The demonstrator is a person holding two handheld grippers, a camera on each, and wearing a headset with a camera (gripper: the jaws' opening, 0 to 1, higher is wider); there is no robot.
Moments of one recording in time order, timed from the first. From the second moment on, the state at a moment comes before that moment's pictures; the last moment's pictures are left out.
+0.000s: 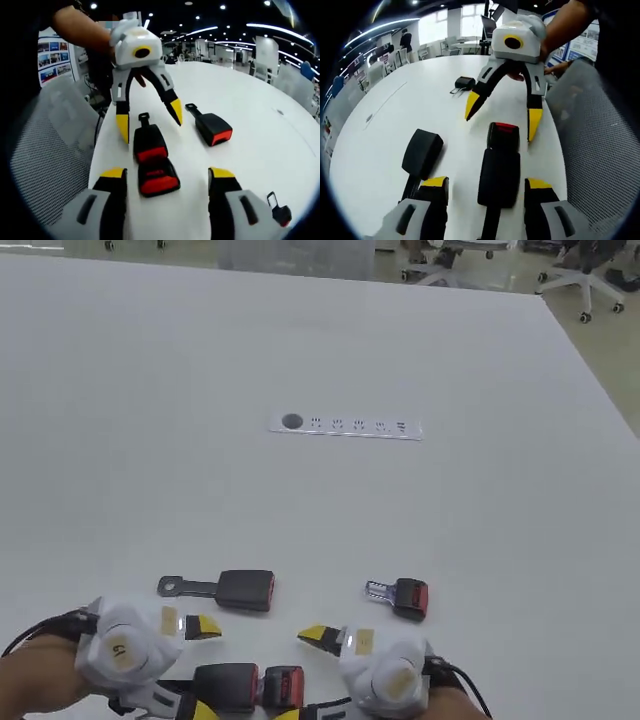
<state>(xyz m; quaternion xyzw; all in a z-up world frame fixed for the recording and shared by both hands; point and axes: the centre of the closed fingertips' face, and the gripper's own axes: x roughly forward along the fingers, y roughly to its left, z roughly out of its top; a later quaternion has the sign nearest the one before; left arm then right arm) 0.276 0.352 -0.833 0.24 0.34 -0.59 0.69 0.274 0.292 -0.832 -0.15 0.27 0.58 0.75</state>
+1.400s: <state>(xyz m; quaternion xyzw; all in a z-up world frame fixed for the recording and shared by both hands) 0.368 0.340 -0.814 0.25 0.32 -0.57 0.72 0.384 0.152 -0.823 -0.16 0.30 0.50 0.80</state>
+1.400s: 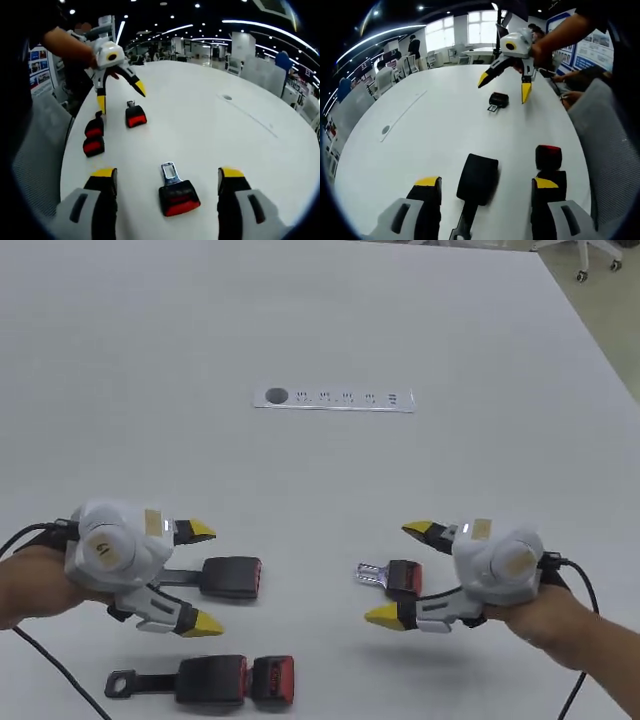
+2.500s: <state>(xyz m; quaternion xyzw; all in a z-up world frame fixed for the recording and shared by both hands) 0.381 0.339 -0.851 0.28 0.33 -0.60 0.67 0.380 0.126 -0.859 -0.19 0.33 0.54 0.75</state>
